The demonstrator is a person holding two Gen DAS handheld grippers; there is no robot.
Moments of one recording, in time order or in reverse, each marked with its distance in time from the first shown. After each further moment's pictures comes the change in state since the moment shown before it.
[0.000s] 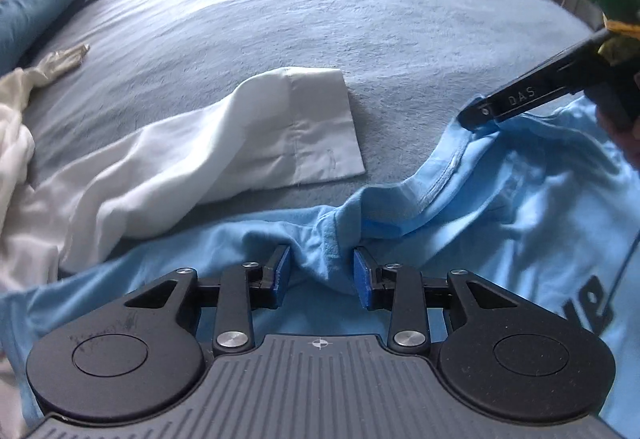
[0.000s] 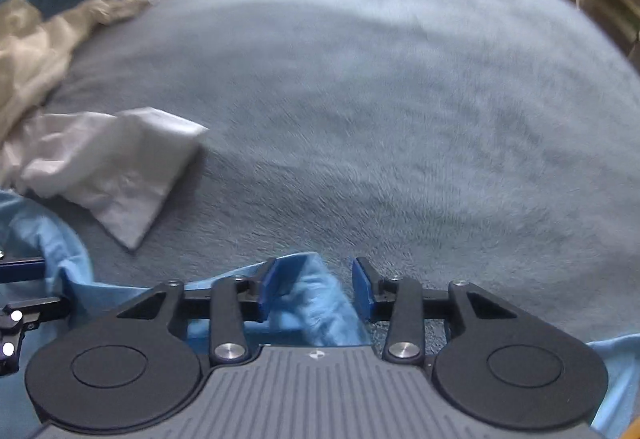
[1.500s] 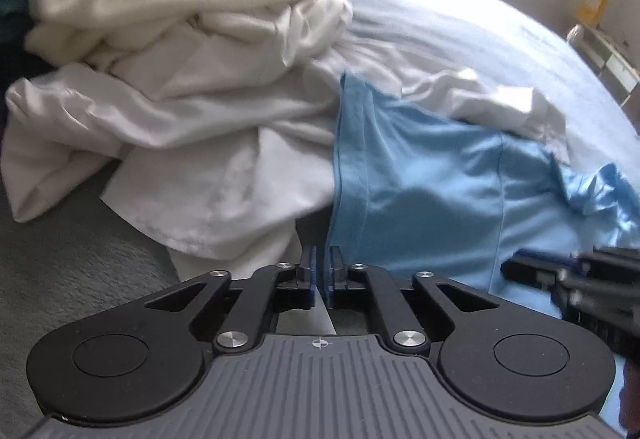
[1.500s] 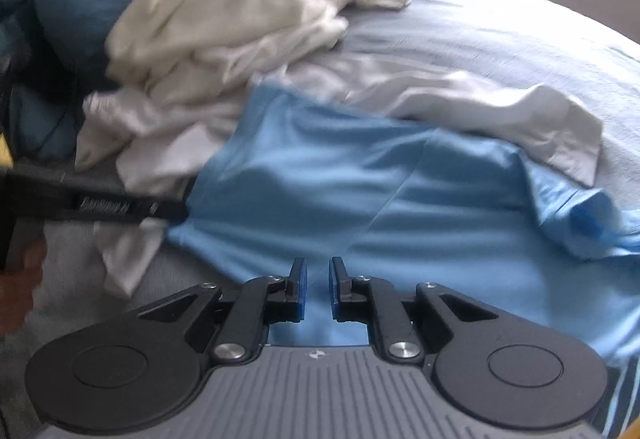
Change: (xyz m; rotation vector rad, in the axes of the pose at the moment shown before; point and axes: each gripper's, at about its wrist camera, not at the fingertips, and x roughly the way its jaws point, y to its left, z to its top) left arm -0.114 0.201 -0.187 -0.535 -0.082 0.099; right arm -0.052 0.292 -0.115 -0.168 -0.181 0.263
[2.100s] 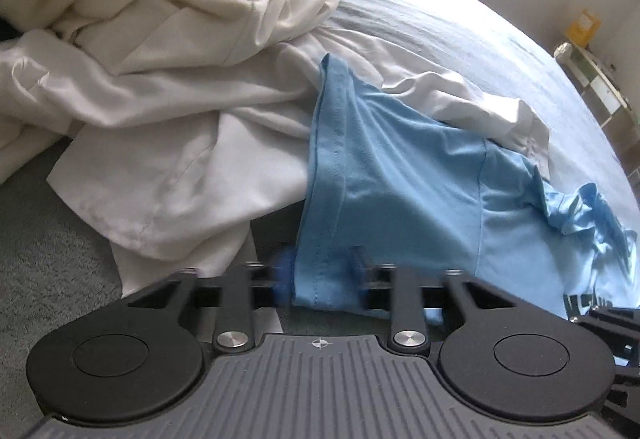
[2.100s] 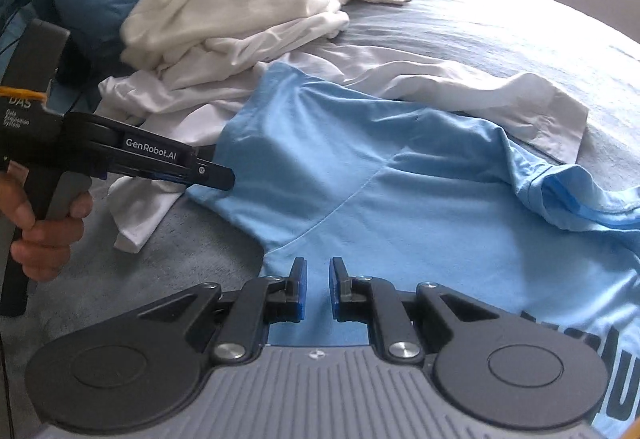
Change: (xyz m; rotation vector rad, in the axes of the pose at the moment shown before) left arm 0.026 -0.011 0.002 -0.056 0.036 -0.086; right arm -0.025 0.001 -0.027 -0.040 0.037 0.016
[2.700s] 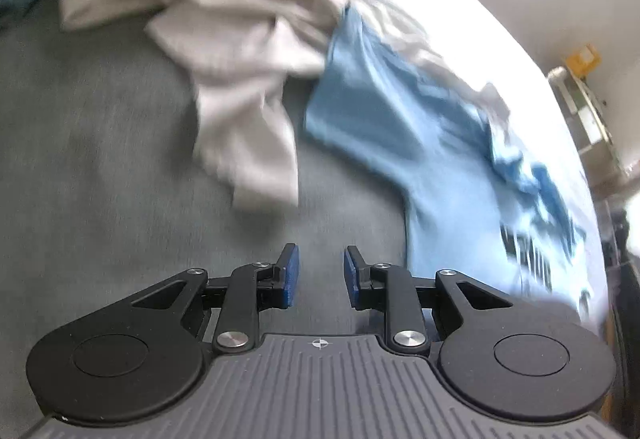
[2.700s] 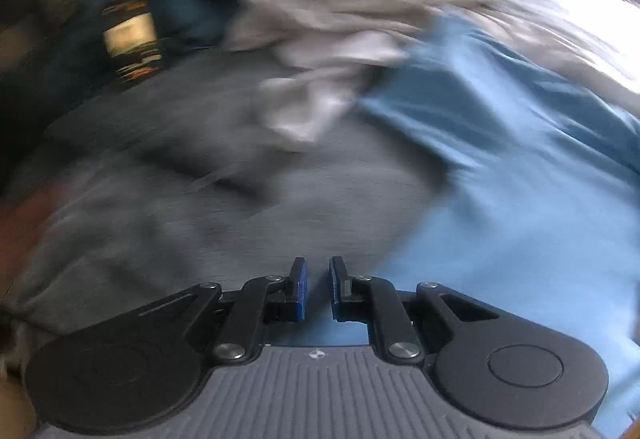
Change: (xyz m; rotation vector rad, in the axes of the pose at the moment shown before) left arm -0.069 0.016 -0.059 -0.215 0.054 -0.091; right arm -0.011 0.079 -0.034 -0.231 0.115 0.249
